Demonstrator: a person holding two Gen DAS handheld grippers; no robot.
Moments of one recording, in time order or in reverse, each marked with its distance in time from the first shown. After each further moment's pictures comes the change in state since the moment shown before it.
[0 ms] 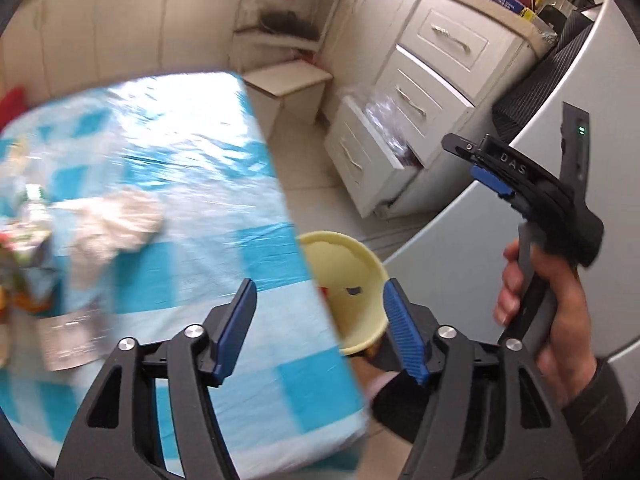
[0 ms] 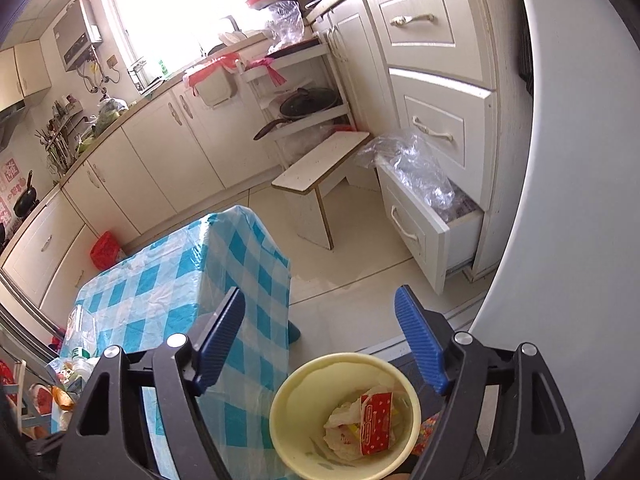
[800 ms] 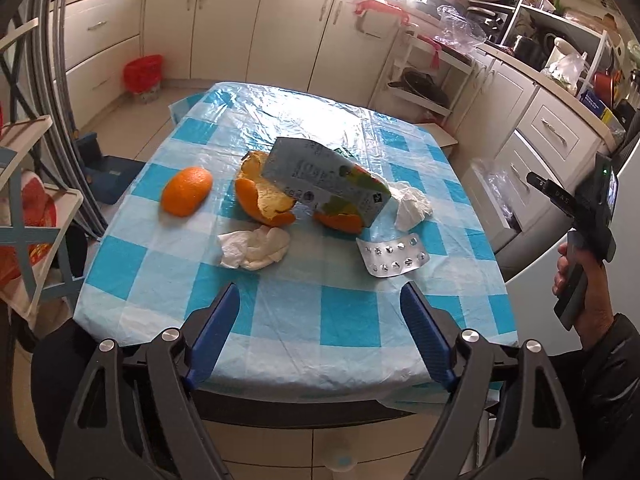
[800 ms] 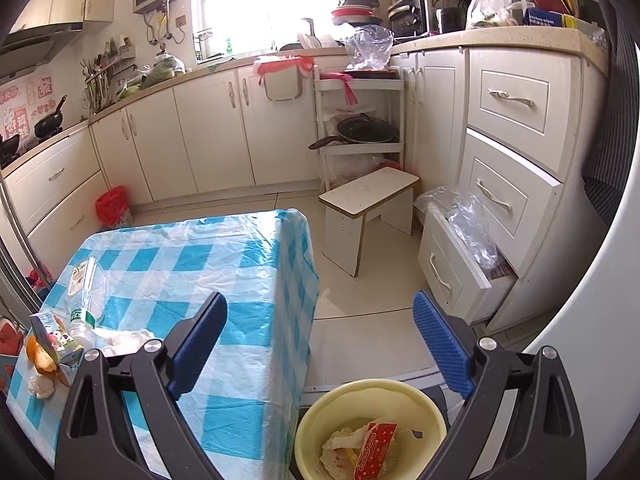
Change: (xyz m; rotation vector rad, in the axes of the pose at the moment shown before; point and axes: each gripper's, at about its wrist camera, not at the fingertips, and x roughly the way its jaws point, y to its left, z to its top) left arm -0.153 0.183 -0.101 -0.267 -0.162 0.267; right arm 0.006 0.119 -0.022 -0.283 -0.083 -0.013
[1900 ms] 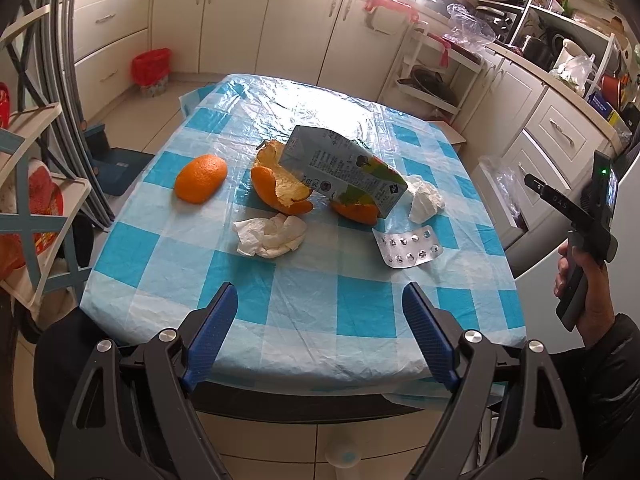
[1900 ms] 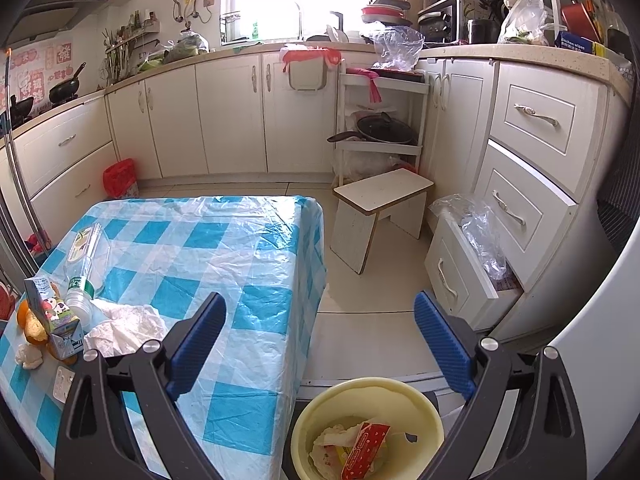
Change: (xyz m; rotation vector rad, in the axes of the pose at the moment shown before) left arm 0.001 0.007 -0.008 -0.013 0.011 0.018; right arm 0.007 0.027 -0.011 -0.108 0.023 0.003
